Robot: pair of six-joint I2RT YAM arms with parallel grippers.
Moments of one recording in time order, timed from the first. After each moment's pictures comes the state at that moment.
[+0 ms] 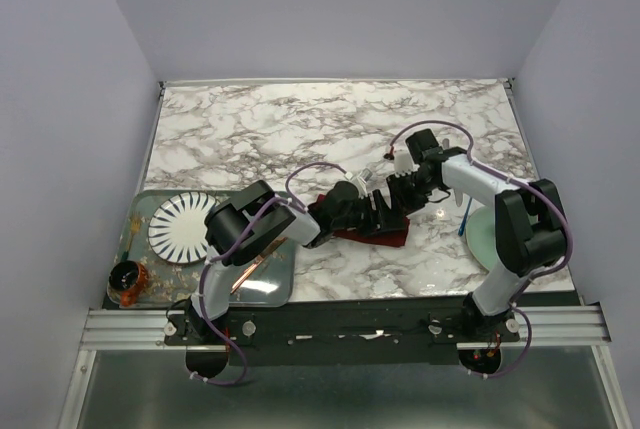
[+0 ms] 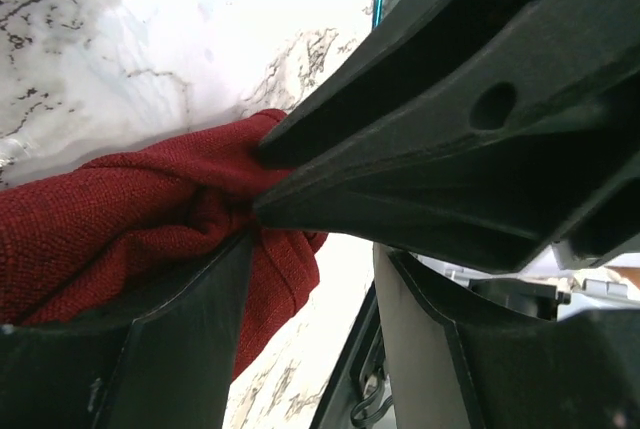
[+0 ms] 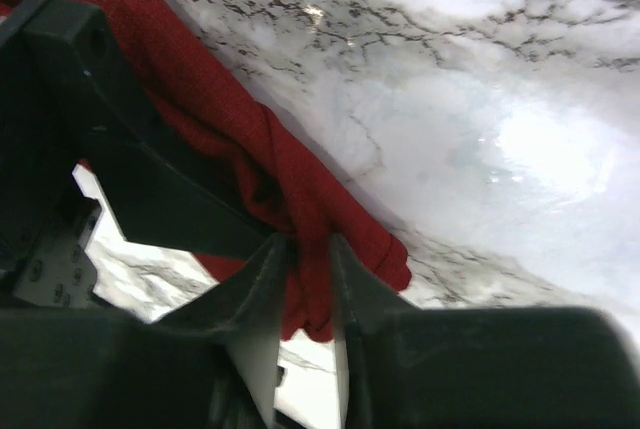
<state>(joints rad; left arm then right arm) -0.89 2.06 0.91 0.78 0.36 -1.16 0.34 1.70 1.07 -0.67 -0.38 -0.05</state>
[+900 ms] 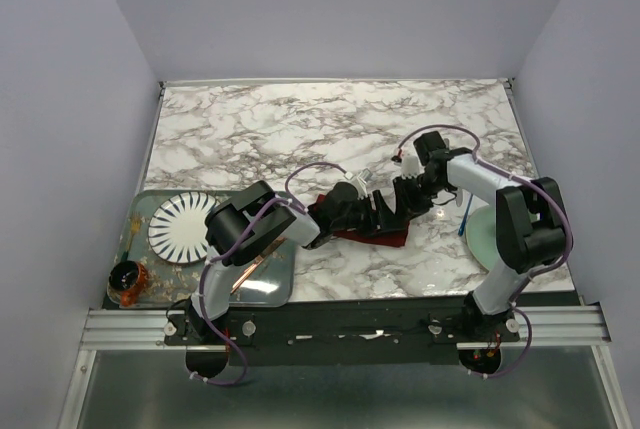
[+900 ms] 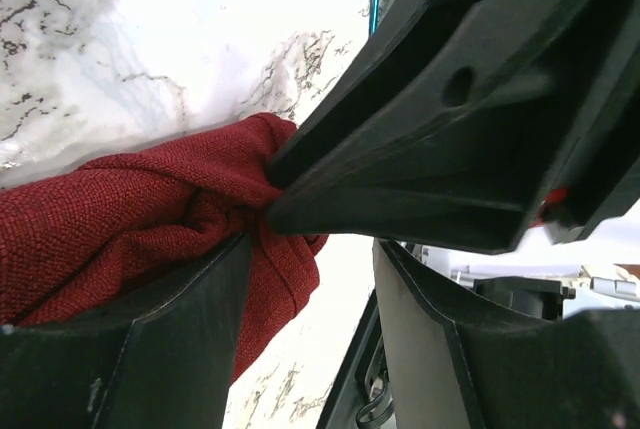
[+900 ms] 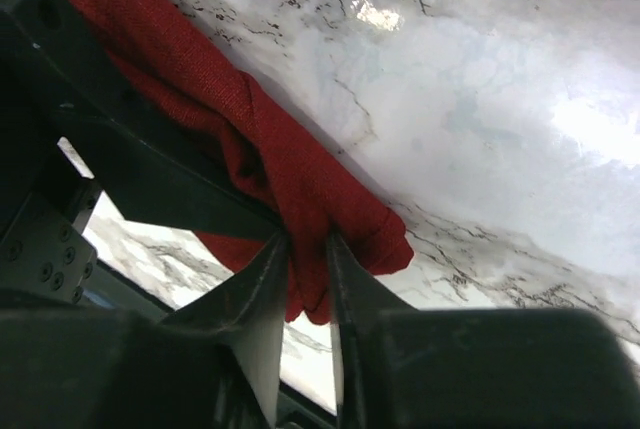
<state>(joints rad) -0.89 2.06 0.90 0.81 0.34 -1.14 0.29 1.72 1.05 -0.70 -0.44 -0.04</state>
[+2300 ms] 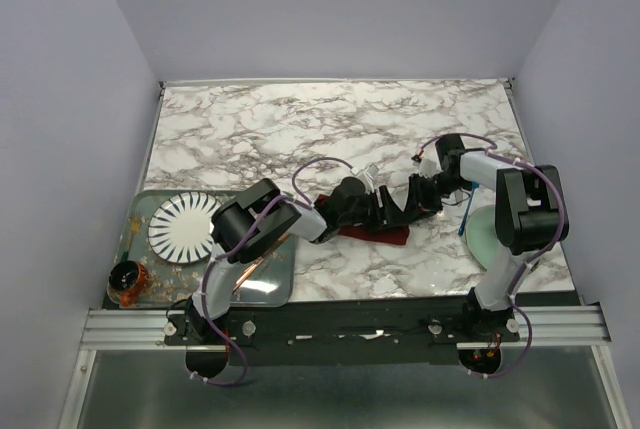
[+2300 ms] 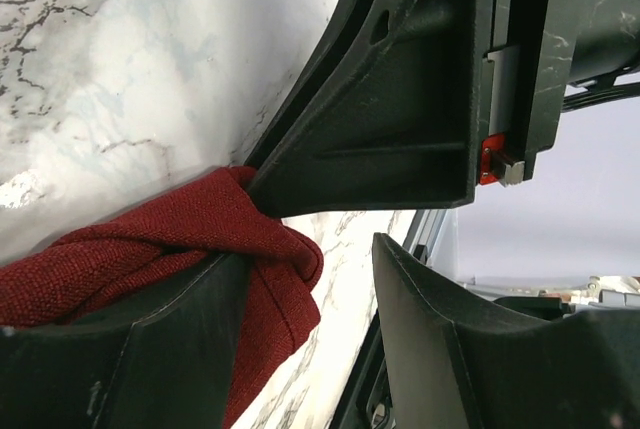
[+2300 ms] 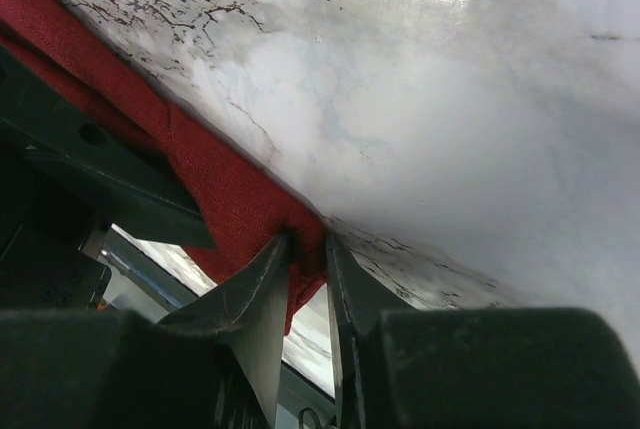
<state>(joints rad) -0.89 2.10 1.00 0.75 0.34 -1.12 0.11 1.84 1.06 -0.70 -0.61 0.03</state>
